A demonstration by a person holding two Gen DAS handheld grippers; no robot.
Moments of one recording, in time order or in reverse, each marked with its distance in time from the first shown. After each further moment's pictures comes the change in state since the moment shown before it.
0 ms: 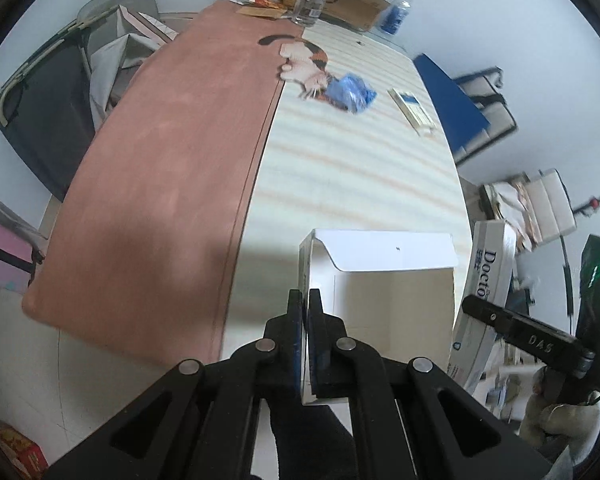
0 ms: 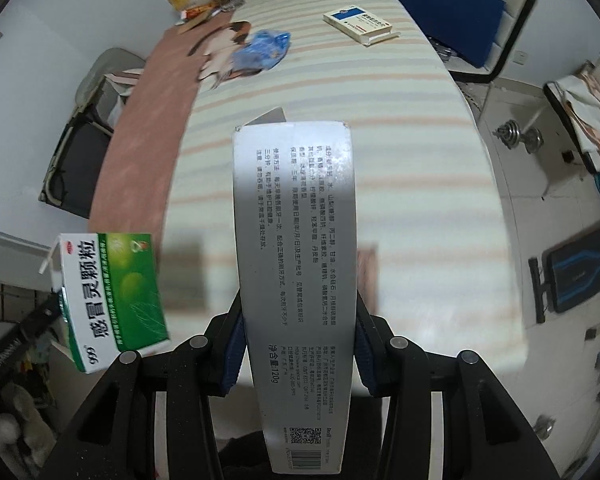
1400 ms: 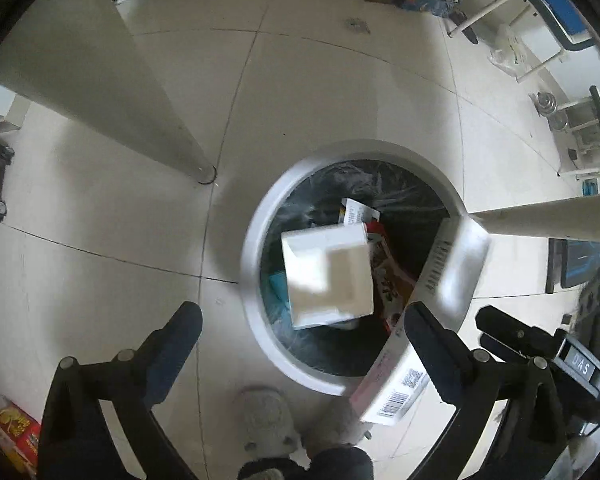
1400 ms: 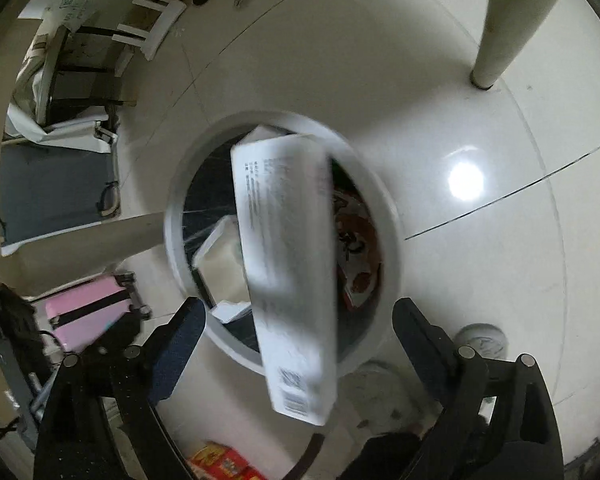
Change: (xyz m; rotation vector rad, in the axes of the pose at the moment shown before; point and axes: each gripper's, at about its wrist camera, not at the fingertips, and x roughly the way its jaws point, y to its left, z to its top) left arm 0.403 0.206 -0.222 -0.032 0.353 0.166; right arm 0.509 -0.068 -0.299 0.431 0.303 0.194
